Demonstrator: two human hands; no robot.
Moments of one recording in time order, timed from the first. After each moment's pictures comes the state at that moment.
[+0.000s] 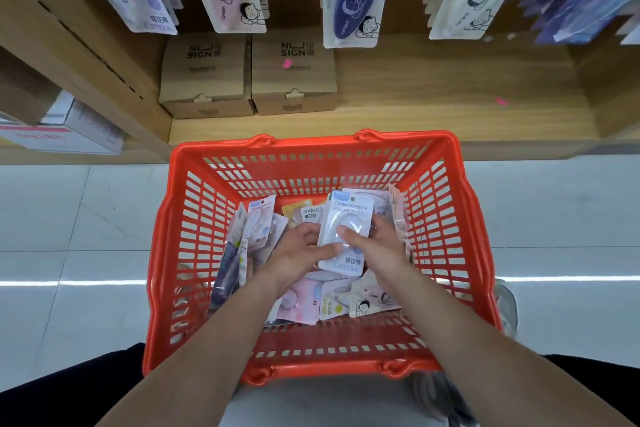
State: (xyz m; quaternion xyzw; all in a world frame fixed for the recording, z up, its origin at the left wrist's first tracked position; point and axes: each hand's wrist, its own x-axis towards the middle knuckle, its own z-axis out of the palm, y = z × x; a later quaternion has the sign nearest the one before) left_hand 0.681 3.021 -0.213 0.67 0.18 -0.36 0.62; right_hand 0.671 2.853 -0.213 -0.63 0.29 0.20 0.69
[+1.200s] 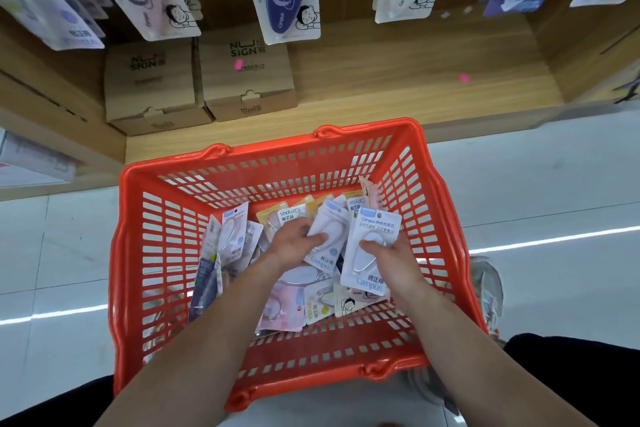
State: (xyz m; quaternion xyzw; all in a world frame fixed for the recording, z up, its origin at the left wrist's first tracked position) left_hand 0.713 2.991 -0.251 0.77 0.14 -0.39 0.48; right_hand 0.636 2.803 -0.233 -0.60 0.42 0.19 0.65
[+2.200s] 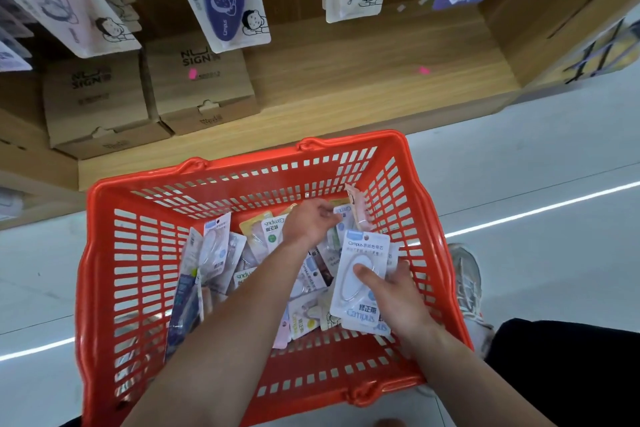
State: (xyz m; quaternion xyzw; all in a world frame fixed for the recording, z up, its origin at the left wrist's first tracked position) left_hand 0.747 2.909 -0.280 0.86 0.01 -0.36 0.36; right_hand 0.587 2.796 -0.197 -0.61 0.42 0.17 0.65
